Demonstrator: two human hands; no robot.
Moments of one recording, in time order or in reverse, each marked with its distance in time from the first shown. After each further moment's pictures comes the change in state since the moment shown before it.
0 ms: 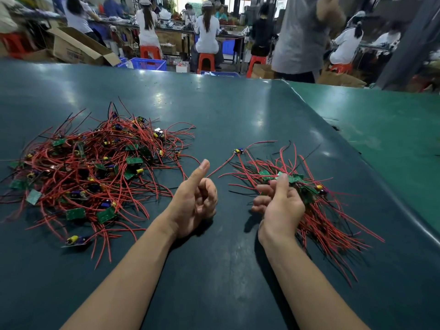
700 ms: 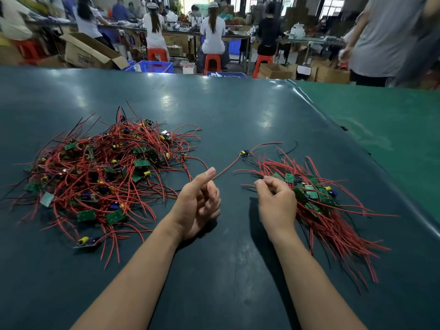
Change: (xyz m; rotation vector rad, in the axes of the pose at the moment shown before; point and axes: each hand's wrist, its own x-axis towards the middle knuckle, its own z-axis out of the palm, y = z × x) left_hand -0.001 0.002 0.000 -0.097 0.019 0.022; right_hand 0.020 0.010 0.001 -0.645 -0.184 -0.237
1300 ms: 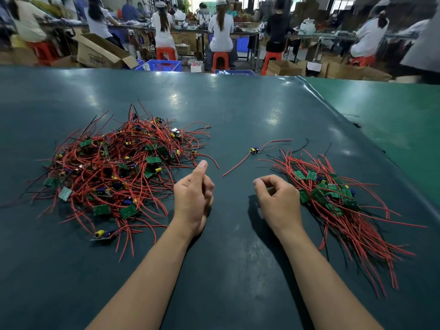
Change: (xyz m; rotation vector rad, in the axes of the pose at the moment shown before) left_hand 0.002 -0.007 -0.008 0.123 0.471 0.309; right_hand -0.008 -0.005 0.001 -0.172 -0.153 -0.194
